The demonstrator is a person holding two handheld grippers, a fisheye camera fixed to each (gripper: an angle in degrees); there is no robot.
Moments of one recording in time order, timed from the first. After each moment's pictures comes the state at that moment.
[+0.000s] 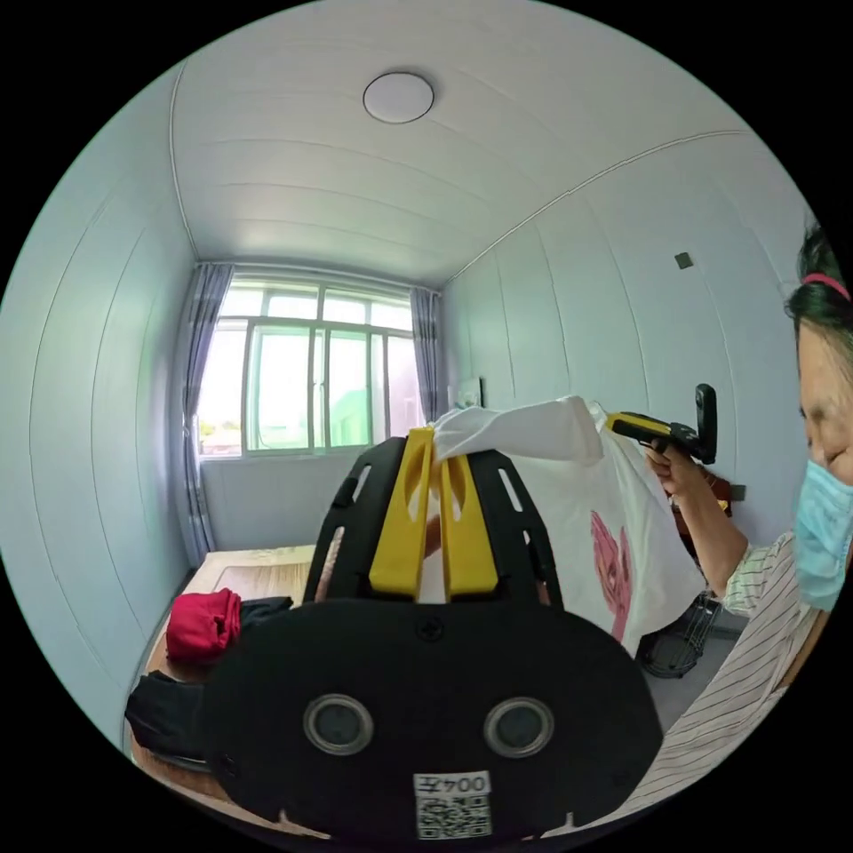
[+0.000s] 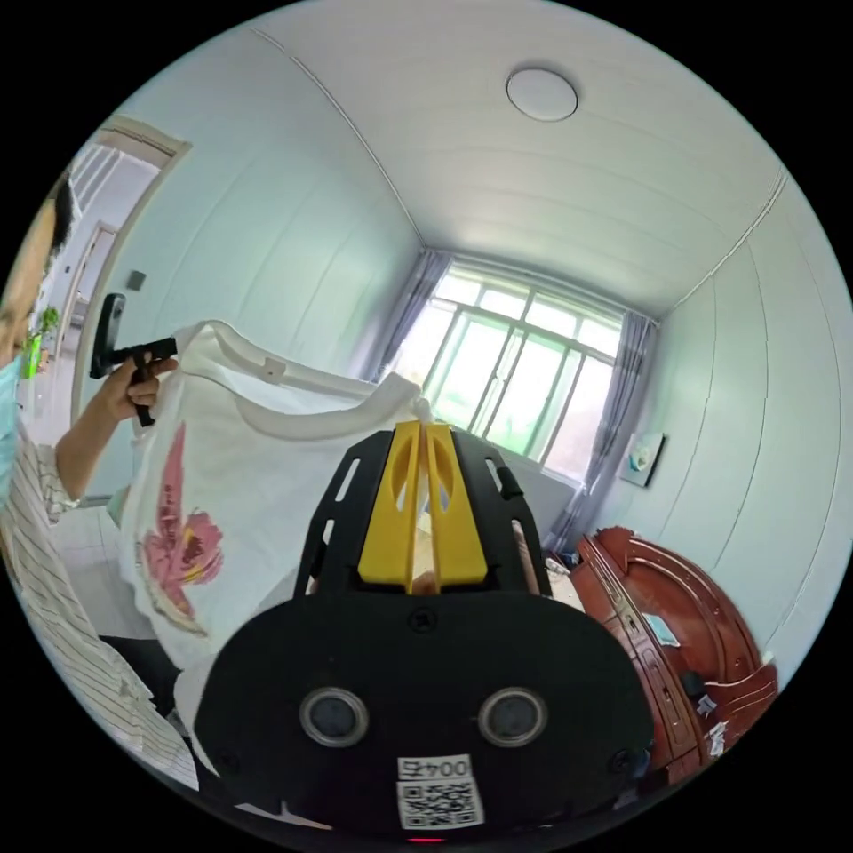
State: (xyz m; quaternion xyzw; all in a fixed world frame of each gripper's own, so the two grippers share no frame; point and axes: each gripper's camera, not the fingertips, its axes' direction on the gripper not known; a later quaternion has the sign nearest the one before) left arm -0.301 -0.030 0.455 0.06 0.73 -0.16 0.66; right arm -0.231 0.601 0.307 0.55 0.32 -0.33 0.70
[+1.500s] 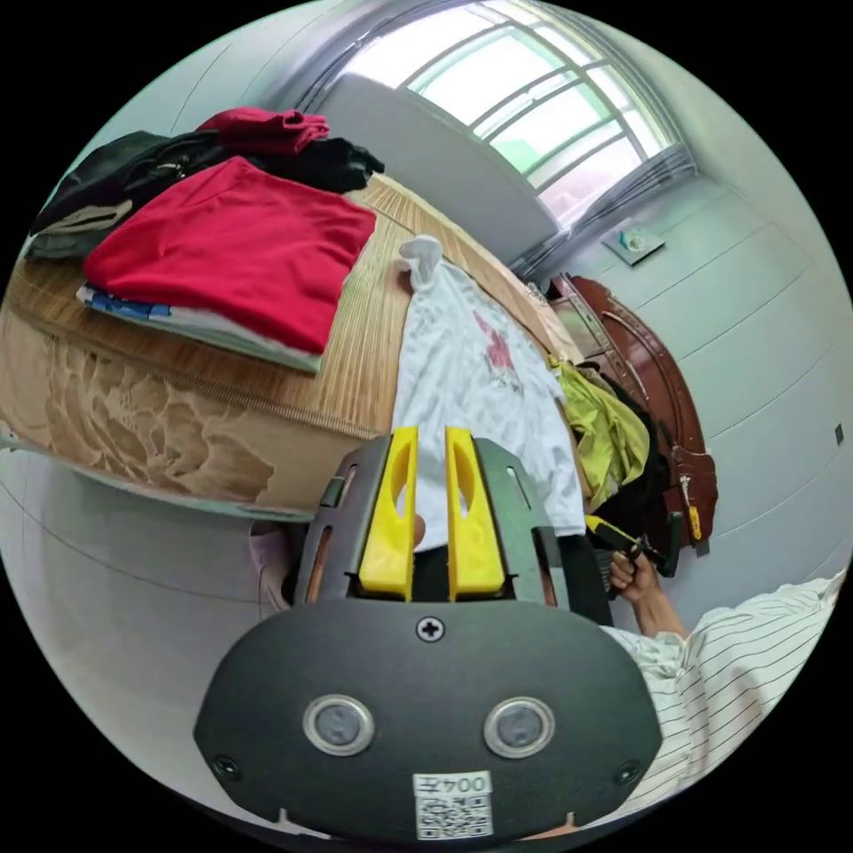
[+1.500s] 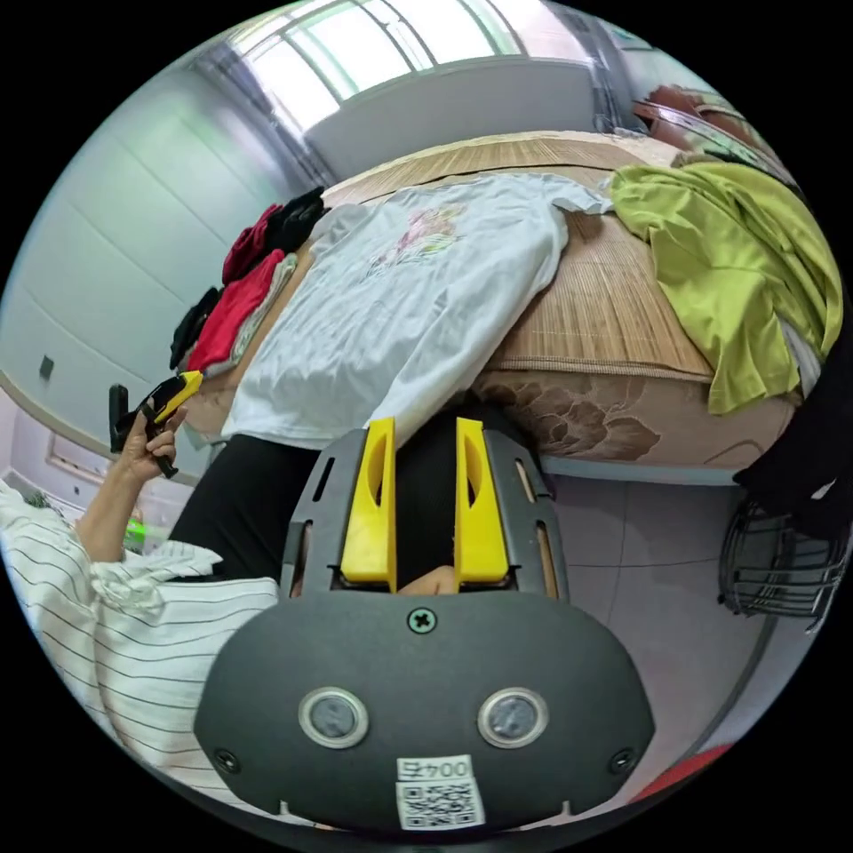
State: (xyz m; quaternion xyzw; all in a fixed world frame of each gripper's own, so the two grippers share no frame) left arm 0.007 0.463 0.592 -0.48 0.70 -0.09 0.52; right arm 0.197 0.725 0.761 0.17 0.12 0.01 0.98
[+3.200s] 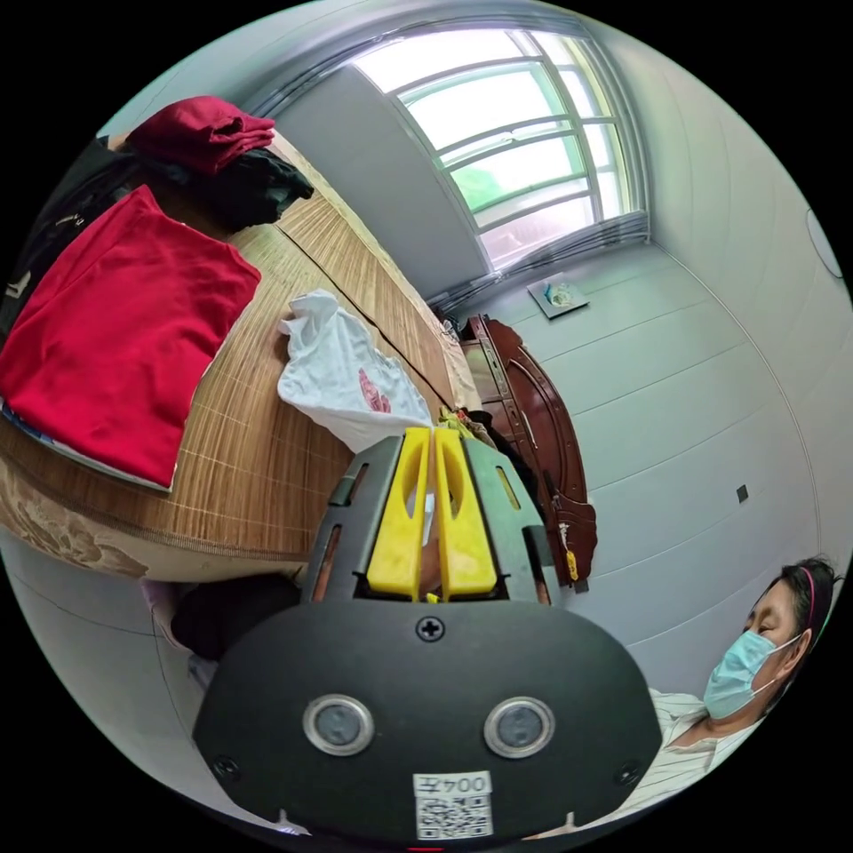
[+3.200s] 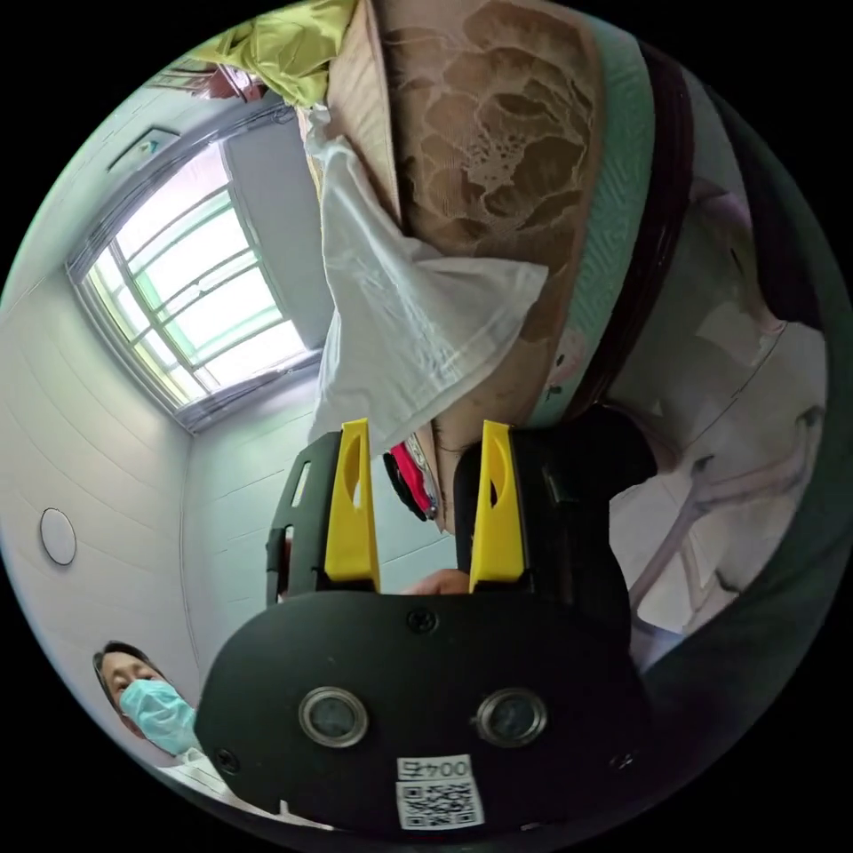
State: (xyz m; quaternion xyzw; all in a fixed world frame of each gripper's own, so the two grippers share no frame) left arm 0.008 0.352 0.720 -0.46 0.76 -0.24 0.39; right arm 0.366 0.939 0.760 0.24 -0.42 0.39 0.79
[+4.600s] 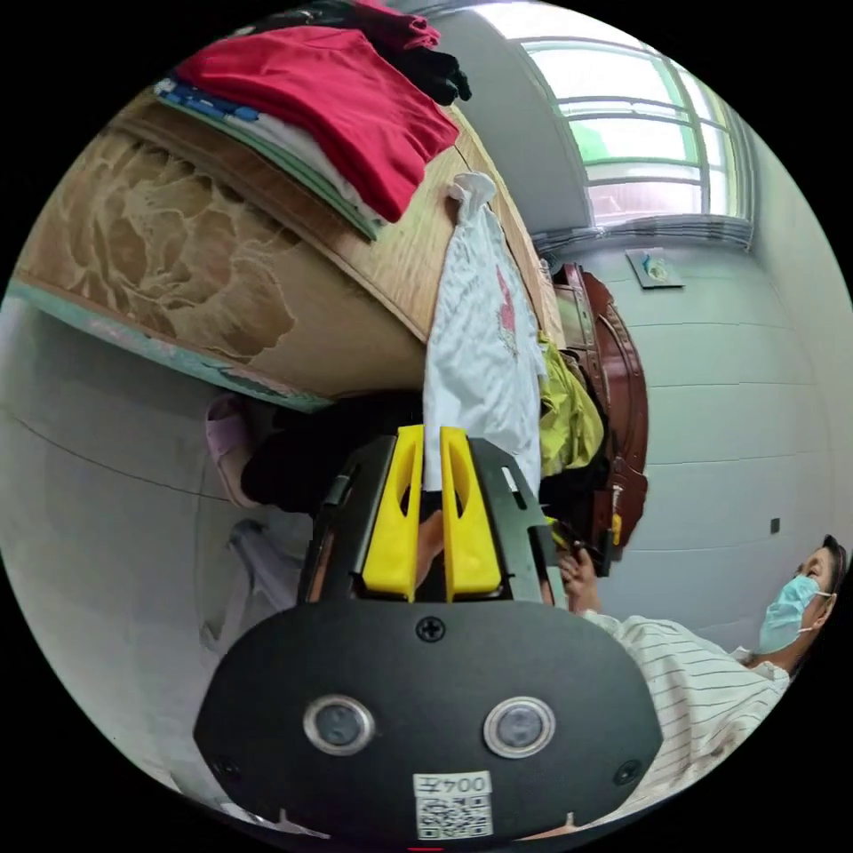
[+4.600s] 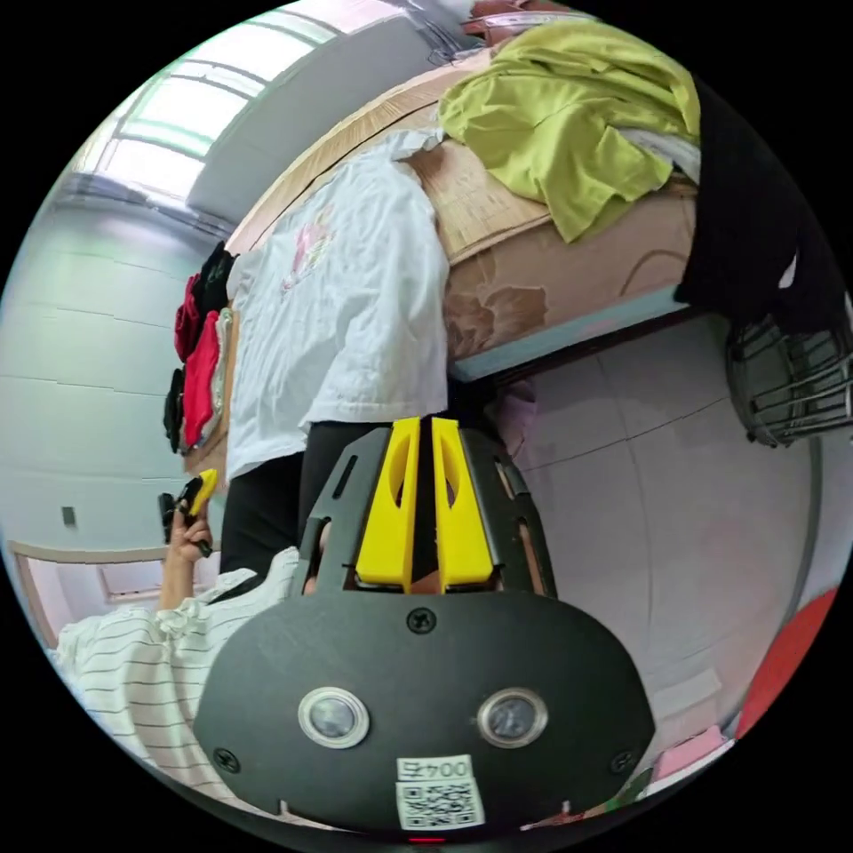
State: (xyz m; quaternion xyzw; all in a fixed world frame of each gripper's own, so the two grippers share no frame) left arm -0.007 0.528 0.581 -0.60 0.66 -0.12 0.43; right arm 0.232 0.876 0.708 0.14 0.06 0.21 0.96
